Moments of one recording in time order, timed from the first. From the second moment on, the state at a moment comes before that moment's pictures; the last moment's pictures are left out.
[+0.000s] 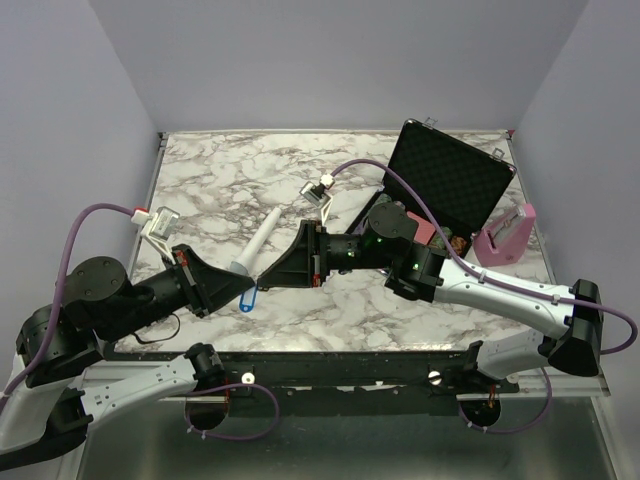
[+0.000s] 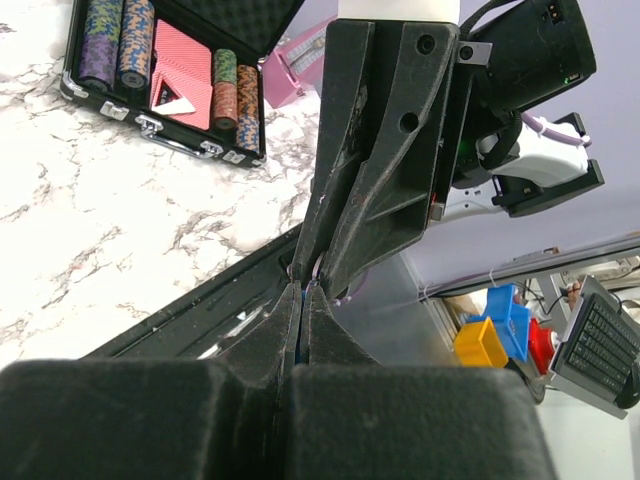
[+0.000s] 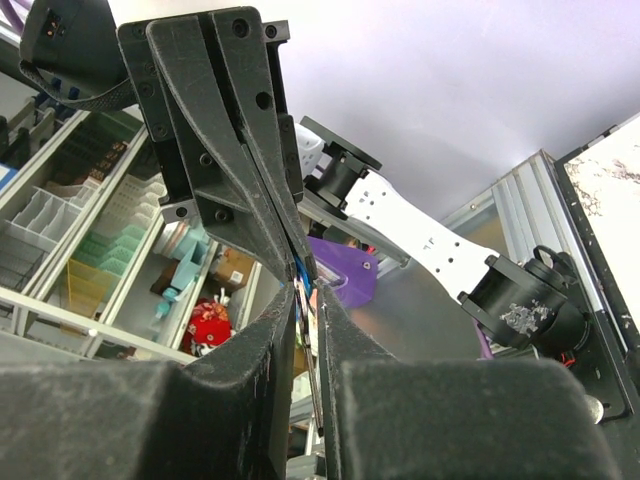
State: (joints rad) left arm -1.00 0.57 1.38 -0.99 -0.05 -0.84; right arm 1.14 1.36 1.20 0.29 -0.49 0.97
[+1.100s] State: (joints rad) left arm -1.00 0.41 1.33 -0.91 -0.07 -0.83; right arm 1.14 1.28 1.18 0.25 -0.54 0.81
